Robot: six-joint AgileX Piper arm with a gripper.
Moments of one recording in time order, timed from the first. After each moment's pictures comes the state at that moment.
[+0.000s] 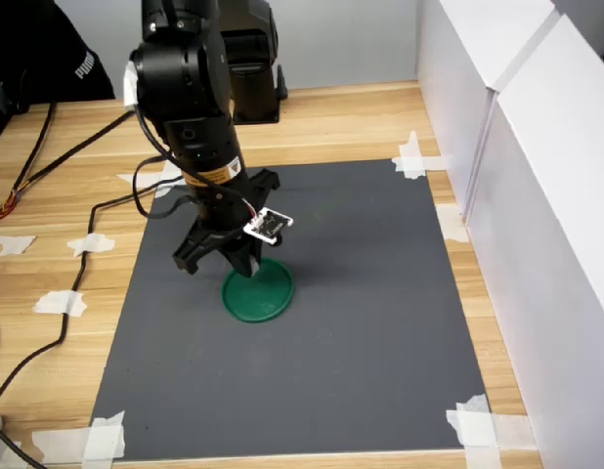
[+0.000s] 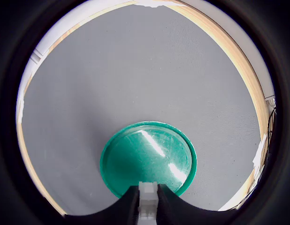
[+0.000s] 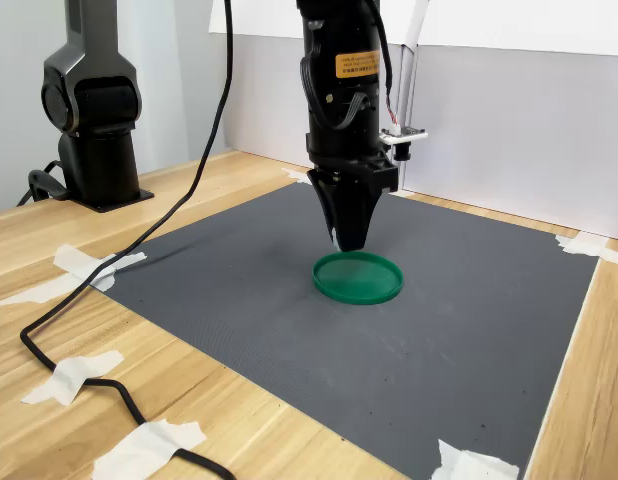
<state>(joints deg) 2.8 103.4 -71.2 2.7 47.2 -57.3</state>
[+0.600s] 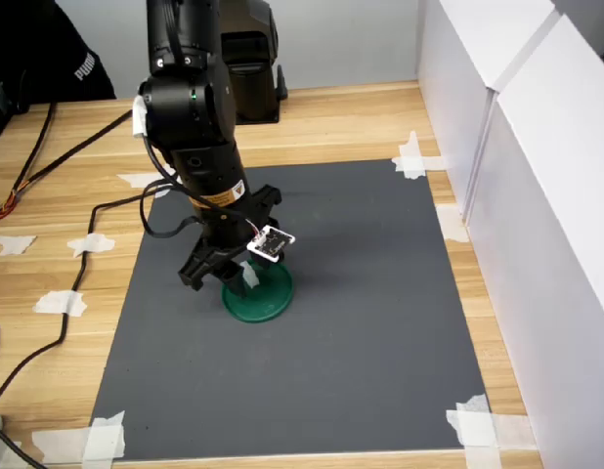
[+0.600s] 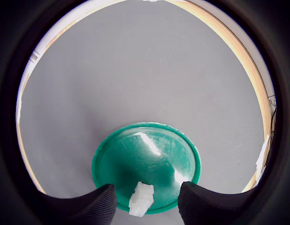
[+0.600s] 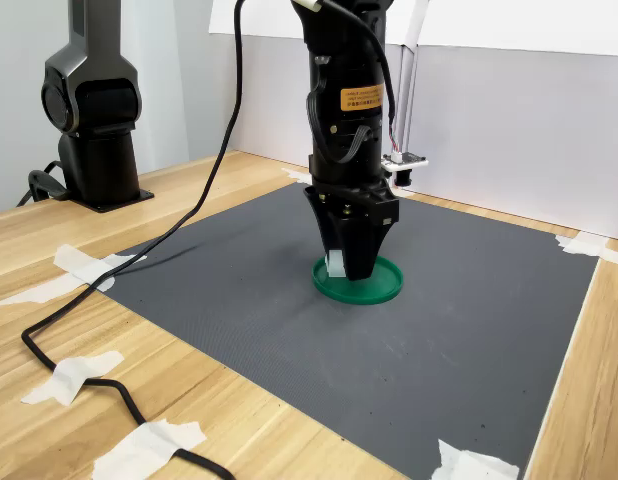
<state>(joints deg) 2.8 104.9 -71.1 2.9 45.6 -57.3</state>
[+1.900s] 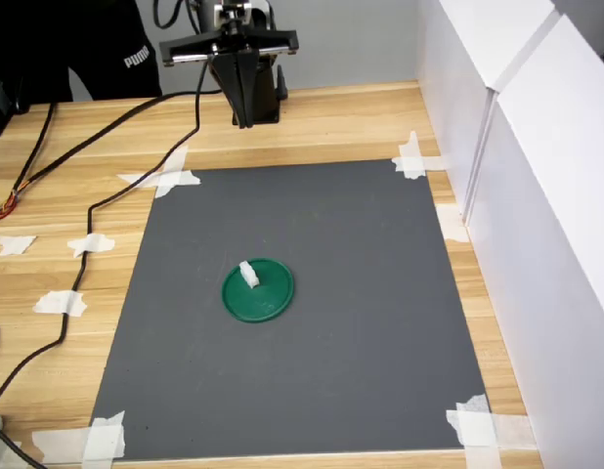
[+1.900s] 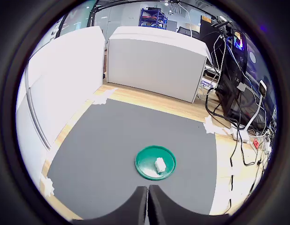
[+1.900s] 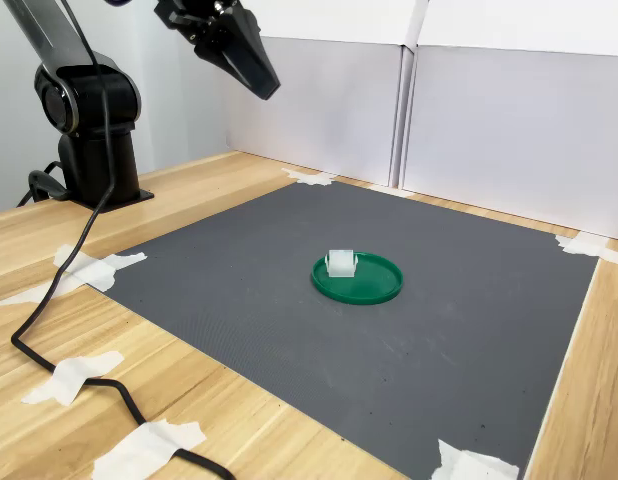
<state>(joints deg) 2.8 40.3 -28.0 13.1 24.1 -26.9</state>
